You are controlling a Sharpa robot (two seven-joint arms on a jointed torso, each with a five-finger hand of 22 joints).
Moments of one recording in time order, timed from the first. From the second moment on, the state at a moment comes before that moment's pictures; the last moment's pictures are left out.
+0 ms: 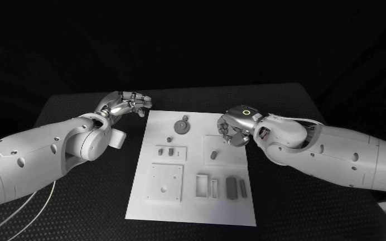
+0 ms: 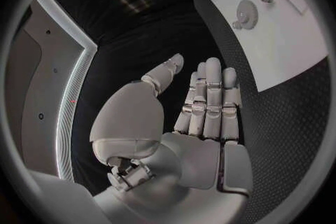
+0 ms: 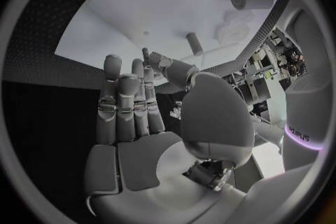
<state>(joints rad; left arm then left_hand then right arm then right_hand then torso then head) 1.24 -0.77 -0.12 1.27 -0.25 -0.25 0.32 1.09 -0.11 0.53 -0.27 0.08 0.89 0.17 0.25 0.55 1.21 0.10 0.10 0.21 1.05 -0.01 0.98 0.33 0.02 0.81 -0.09 0.68 1.26 1.11 -0.88 -0.03 1.54 -1.86 -0.30 -0.14 1.18 -0.26 0.91 -0.20 0.06 1.08 0.08 0.43 0.45 1.32 0.02 0.19 0.36 1.30 -0.08 1.05 0.82 0.25 1.31 0.02 0.34 1.31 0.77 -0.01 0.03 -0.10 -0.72</state>
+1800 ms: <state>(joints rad) 1.25 -0.69 -0.12 1.18 -0.23 -0.26 0.32 1.09 -0.11 0.53 -0.27 0.08 0.89 0.17 0.25 0.55 1.21 0.10 0.10 0.21 1.05 -0.01 0.98 0.33 0.02 0.81 -0.09 0.68 1.26 1.01 -0.60 -0.11 1.52 -1.78 -0.39 -0.02 1.17 -0.24 0.87 -0.23 0.11 1.08 0.08 0.42 0.46 1.32 0.02 0.17 0.38 1.29 -0.08 1.05 0.80 0.25 1.31 0.02 0.34 1.31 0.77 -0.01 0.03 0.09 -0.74</state>
